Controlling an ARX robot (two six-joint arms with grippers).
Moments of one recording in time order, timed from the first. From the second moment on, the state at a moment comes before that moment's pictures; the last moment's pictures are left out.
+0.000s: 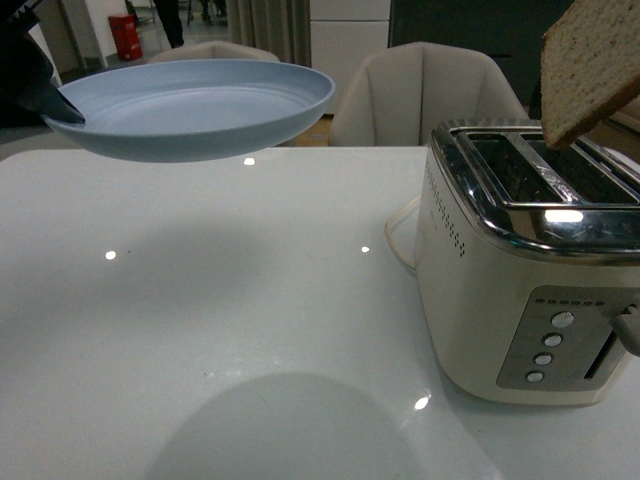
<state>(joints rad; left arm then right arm) -0.13 1.49 0.99 -0.07 -0.01 -0.72 0.21 1.29 0.97 -0.03 0.10 0.14</state>
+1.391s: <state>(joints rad) -0.13 1.49 0.99 -0.07 -0.01 -0.72 0.17 1.67 1.26 -0.35 -0.04 0.30</state>
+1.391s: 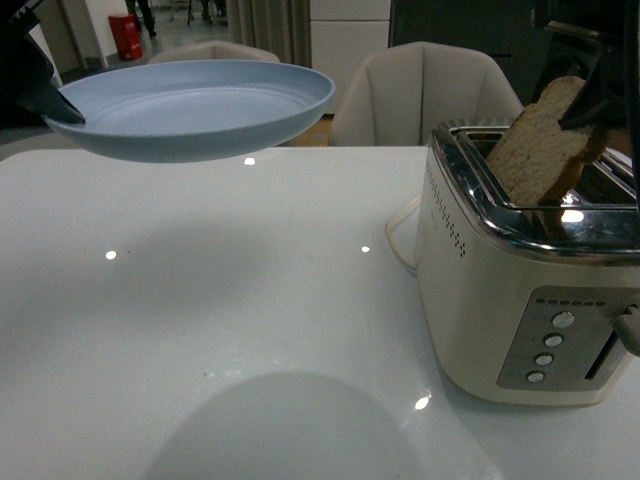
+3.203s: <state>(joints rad) -0.13 1.49 0.99 -0.07 -0.01 -0.73 0.00 0.16 0.23 -0.05 0.00 0.01</state>
